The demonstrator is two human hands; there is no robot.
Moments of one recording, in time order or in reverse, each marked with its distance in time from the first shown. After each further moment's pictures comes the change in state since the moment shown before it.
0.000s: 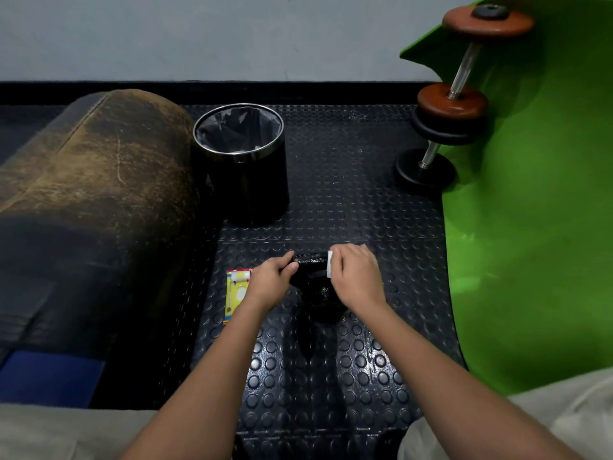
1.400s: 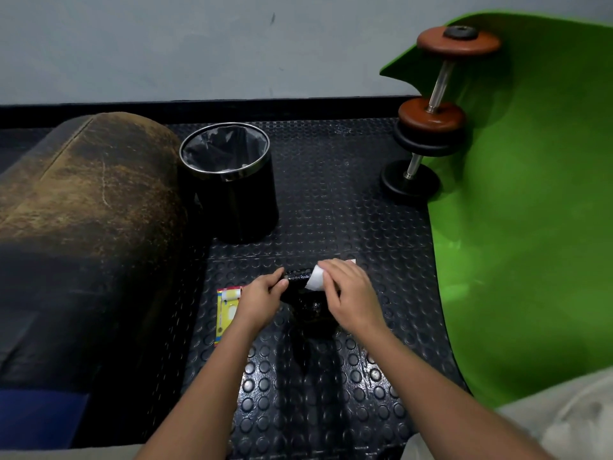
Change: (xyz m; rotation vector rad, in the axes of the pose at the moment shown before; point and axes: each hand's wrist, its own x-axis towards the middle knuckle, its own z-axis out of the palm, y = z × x) left_hand 0.000 0.001 0.000 -0.012 0.005 0.006; right_hand -0.014 0.017 -0.001 0.091 0.034 -0.143
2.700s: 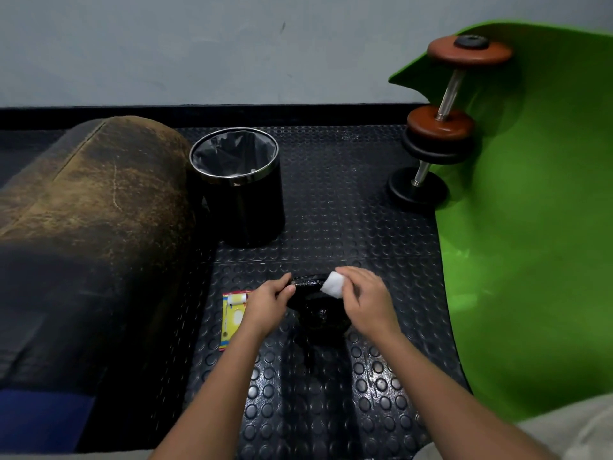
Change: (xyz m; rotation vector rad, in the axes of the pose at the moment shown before) left_hand 0.004 -0.004 0.000 0.005 -0.010 0.028; right_hand 0.002 0.006 -0.013 0.110 0.024 0.130
